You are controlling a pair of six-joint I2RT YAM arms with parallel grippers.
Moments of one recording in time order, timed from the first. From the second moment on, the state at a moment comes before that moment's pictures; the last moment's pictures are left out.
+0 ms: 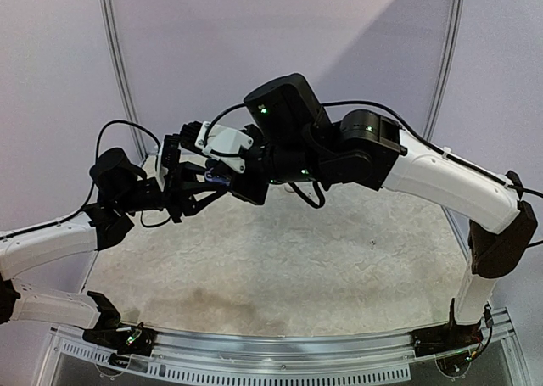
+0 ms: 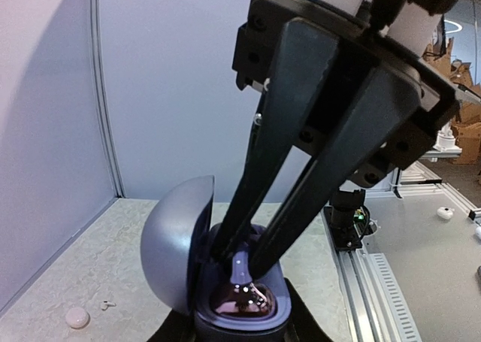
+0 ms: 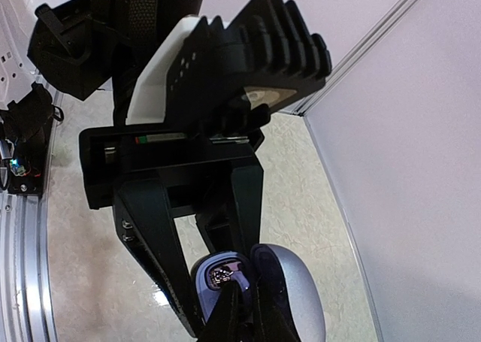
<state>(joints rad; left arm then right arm) -0.61 1.09 0.65 0.61 0.83 -0.07 1.28 1.89 2.12 -0.70 0.22 -0.41</state>
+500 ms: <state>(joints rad) -0.61 1.09 0.65 0.60 0.82 -0.07 1.28 1.88 2.11 -0.69 0.23 -0.39</state>
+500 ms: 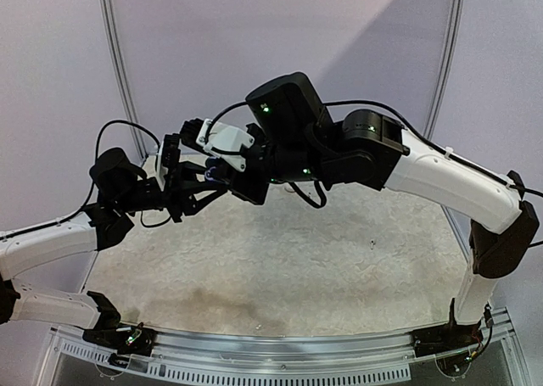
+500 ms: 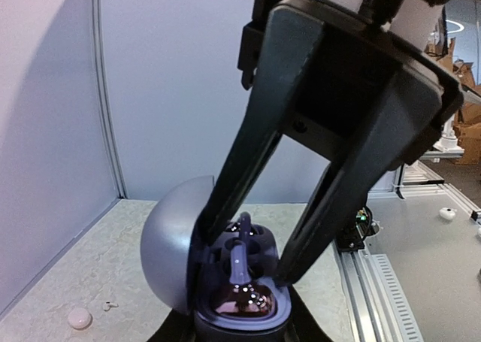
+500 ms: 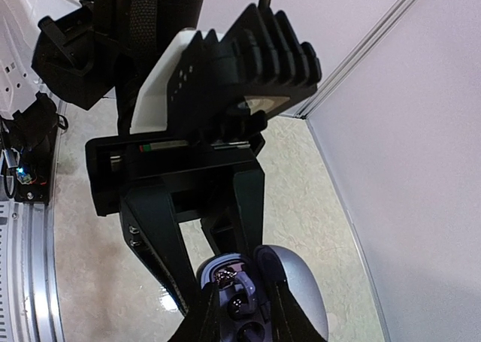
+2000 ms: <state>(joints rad) -0.61 1.08 0.67 0.41 0.81 0.39 1.21 1.92 2.14 -0.72 0.21 0.06</state>
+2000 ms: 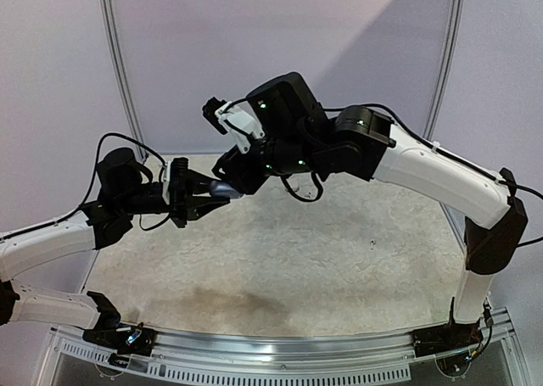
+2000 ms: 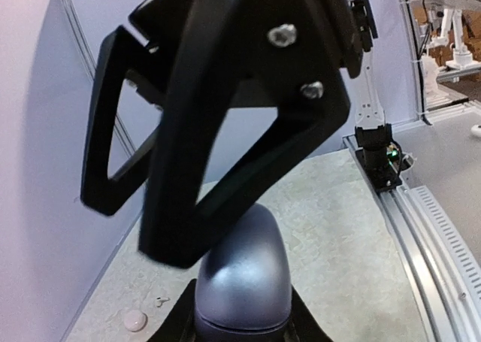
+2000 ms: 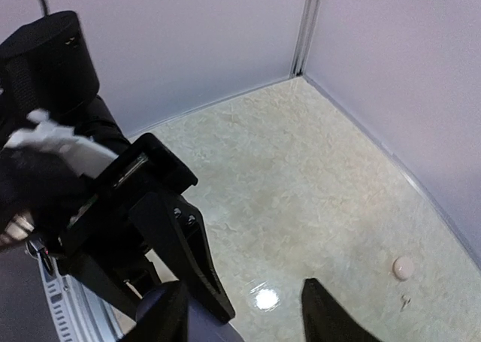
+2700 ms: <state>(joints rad) -0.61 1.09 0.67 0.79 0.86 -0.29 1.15 1.55 1.66 -0.35 -0.14 0.00</state>
